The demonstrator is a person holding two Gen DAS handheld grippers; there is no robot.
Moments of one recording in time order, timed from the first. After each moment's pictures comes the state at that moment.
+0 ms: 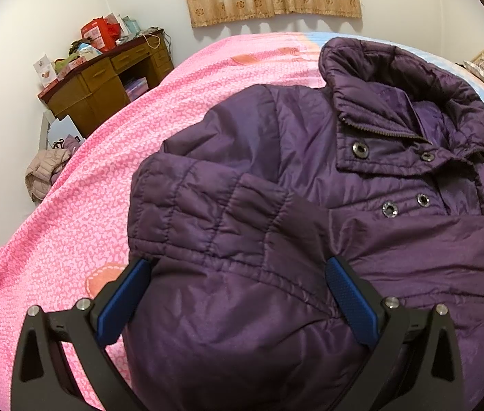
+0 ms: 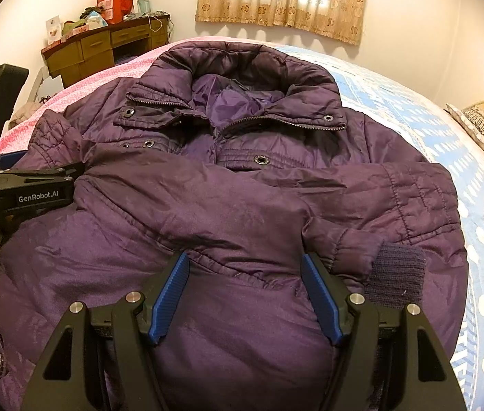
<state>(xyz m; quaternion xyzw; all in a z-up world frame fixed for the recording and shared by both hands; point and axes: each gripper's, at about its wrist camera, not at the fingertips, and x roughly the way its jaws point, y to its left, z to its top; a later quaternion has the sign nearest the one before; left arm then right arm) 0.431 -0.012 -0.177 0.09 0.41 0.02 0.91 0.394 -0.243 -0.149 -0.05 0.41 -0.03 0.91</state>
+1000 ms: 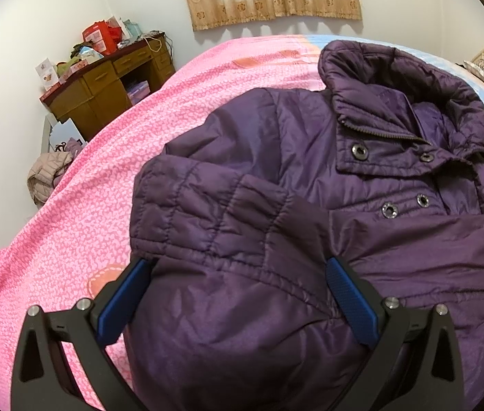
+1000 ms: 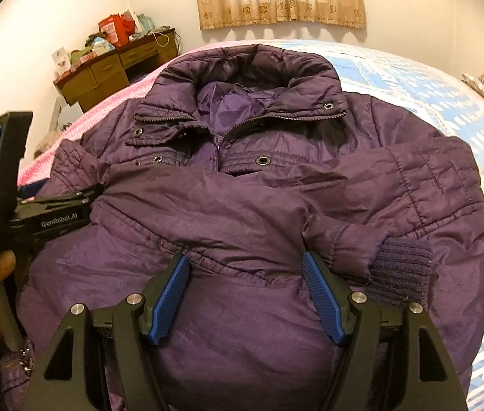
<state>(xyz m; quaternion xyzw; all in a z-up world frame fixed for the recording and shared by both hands) 0.427 -0.012 -0.178 0.09 0.41 0.02 0.91 0.395 -0.265 -0.148 0.03 0.41 0.03 0.91</state>
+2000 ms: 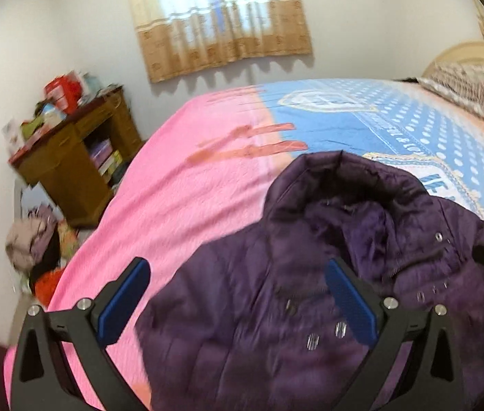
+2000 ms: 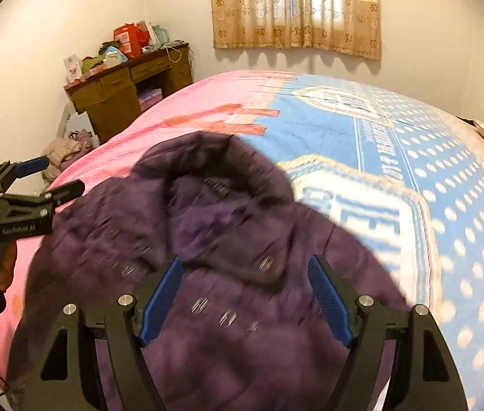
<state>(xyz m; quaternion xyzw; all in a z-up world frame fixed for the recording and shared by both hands) 0.481 -0.064 -0.067 0.13 0.34 -0.09 0.93 0.486 -0.341 -0.052 0.00 0.38 0.06 0.92</state>
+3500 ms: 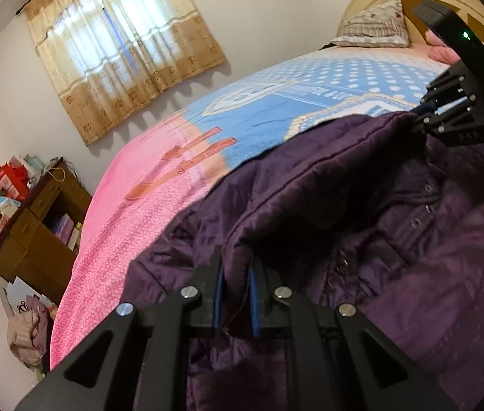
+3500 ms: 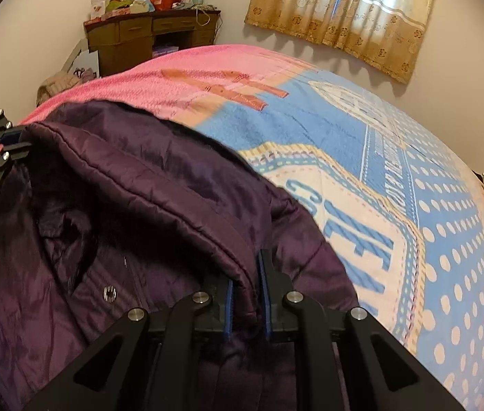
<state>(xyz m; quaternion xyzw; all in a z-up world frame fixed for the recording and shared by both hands) 0.448 -0.089 -0.108 0.27 0.27 -0.22 0.90 0.516 -0.355 -0.098 -0.15 0.41 0.08 0.90</state>
